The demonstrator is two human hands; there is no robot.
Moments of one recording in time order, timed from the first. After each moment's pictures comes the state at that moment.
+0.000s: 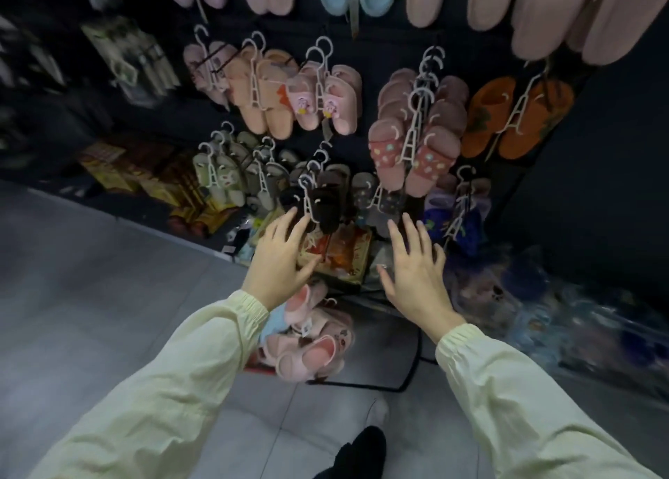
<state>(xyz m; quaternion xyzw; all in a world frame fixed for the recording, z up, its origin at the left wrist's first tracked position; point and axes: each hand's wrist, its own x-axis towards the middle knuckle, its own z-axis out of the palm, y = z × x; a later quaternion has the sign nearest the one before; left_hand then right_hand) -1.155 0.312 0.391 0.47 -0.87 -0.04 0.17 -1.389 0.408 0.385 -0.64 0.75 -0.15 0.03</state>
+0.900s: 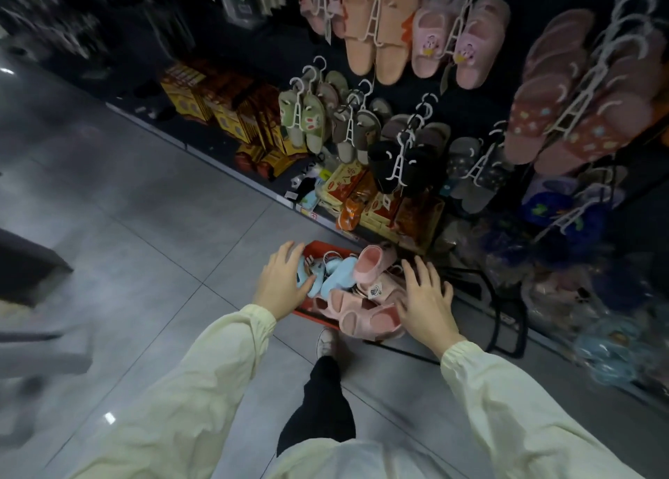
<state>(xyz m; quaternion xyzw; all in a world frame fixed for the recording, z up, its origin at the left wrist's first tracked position) -0.930 0.327 0.270 0.64 -0.75 -0.18 0.07 -1.210 0.387 0.271 -0.67 0.73 0.01 0.16</state>
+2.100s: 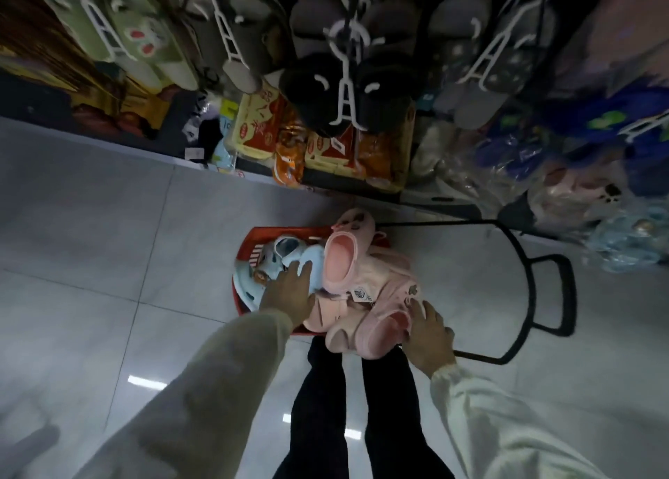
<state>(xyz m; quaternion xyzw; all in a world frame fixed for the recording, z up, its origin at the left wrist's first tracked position) -1.029 0.118 0.020 0.47 -0.78 -0.26 -0.32 -1.238 0.291 0.008 -0.36 0.82 0.15 0.42</state>
